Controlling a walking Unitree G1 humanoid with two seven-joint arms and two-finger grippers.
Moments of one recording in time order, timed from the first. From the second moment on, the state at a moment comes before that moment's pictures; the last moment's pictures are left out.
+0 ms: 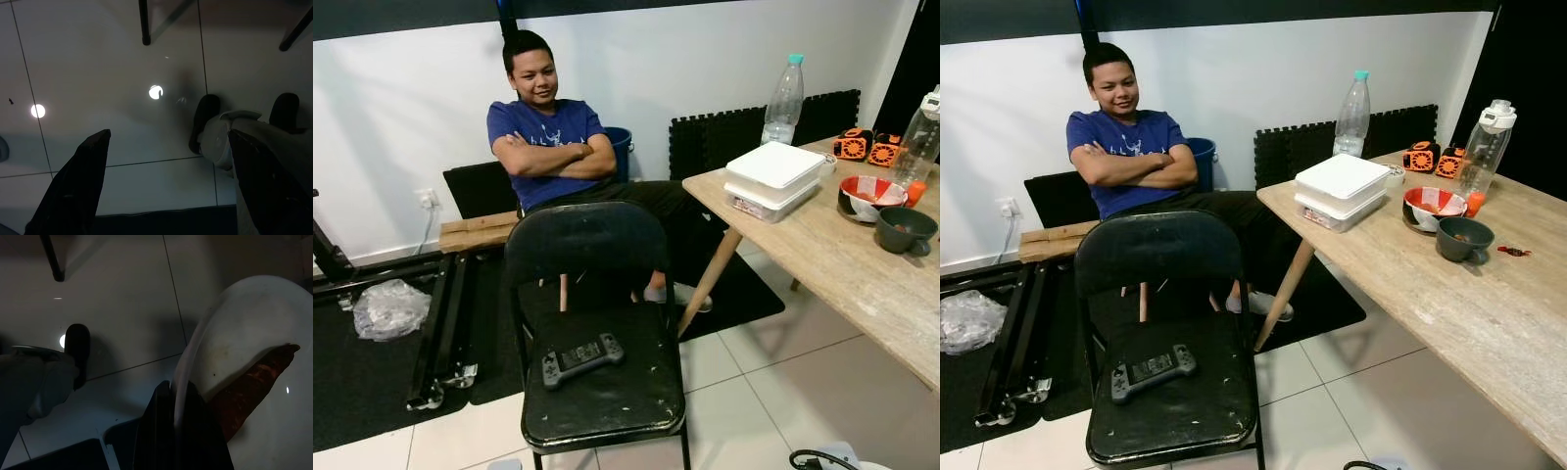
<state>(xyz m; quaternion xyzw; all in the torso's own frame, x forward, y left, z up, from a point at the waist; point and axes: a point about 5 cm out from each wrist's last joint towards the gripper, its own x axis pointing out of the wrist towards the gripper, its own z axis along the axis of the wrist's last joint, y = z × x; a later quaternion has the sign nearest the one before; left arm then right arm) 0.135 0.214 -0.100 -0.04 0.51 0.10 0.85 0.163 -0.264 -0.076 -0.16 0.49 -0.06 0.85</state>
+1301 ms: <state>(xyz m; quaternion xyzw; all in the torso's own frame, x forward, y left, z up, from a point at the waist) 0.137 0.209 -0.100 -0.05 0.50 0.09 0.86 0.163 -0.259 -0.078 -0.15 0.50 -0.06 0.85</state>
